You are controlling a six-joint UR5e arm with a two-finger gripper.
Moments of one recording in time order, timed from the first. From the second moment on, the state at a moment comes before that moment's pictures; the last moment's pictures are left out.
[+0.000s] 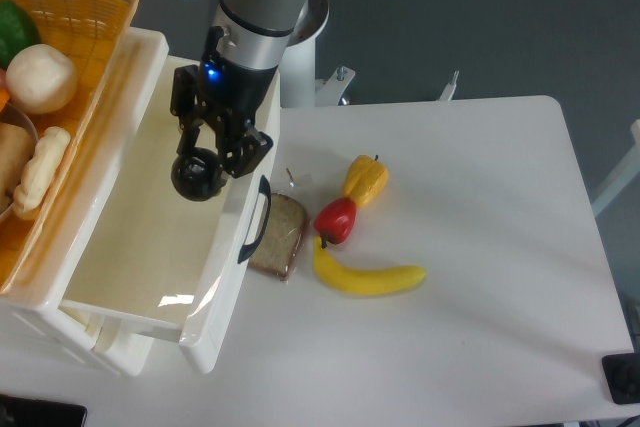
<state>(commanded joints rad) 2.34 -1.62 -1.60 -1.34 1.10 1.13</state>
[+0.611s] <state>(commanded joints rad) 2.32 -1.66 -1.61 -1.33 1.11 1.16</state>
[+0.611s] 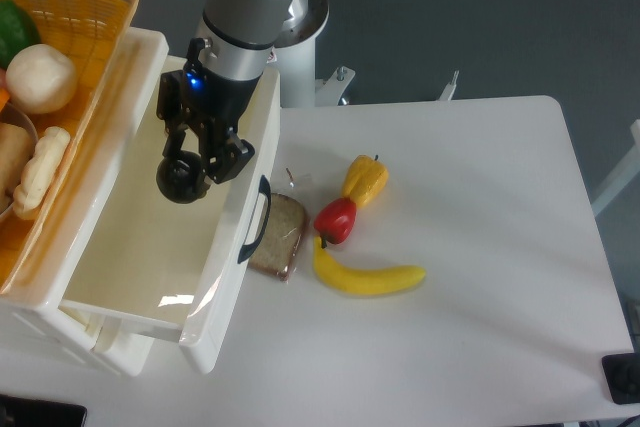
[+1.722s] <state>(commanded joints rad) 2.46 -1.66 -1.57 -1.28 1.10 1.11</state>
